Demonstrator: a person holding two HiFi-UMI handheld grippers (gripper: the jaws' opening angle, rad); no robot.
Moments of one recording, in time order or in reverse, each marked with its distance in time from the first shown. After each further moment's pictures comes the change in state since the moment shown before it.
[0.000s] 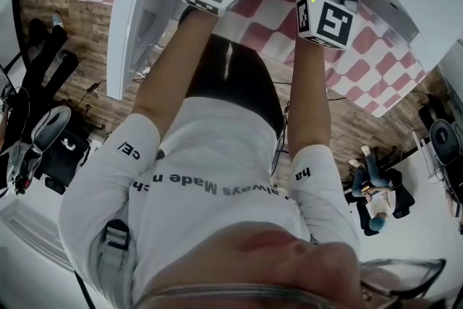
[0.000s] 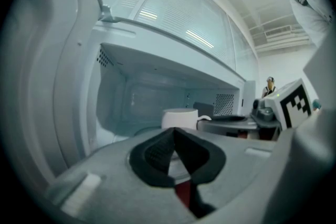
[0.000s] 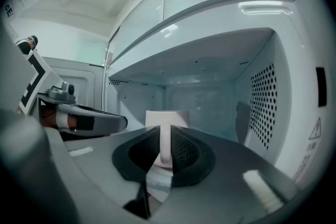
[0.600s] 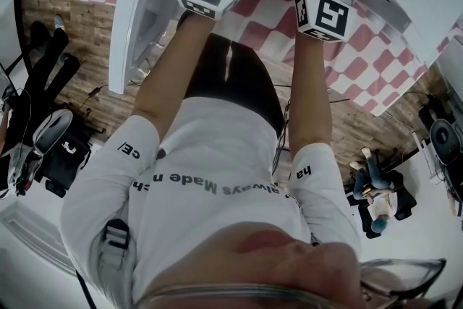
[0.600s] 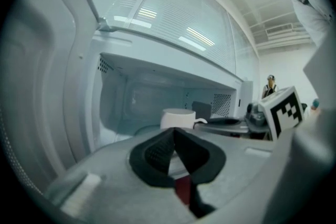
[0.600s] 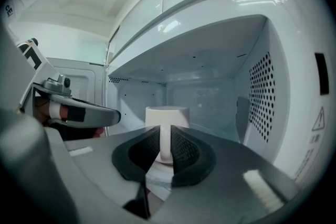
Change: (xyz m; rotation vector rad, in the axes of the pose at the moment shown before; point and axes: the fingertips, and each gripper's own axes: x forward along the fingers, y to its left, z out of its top) left arm -0.010 -0.007 0.004 0.004 0.024 0.010; right arm -0.001 -0.003 -0.006 0.014 0.017 0.023
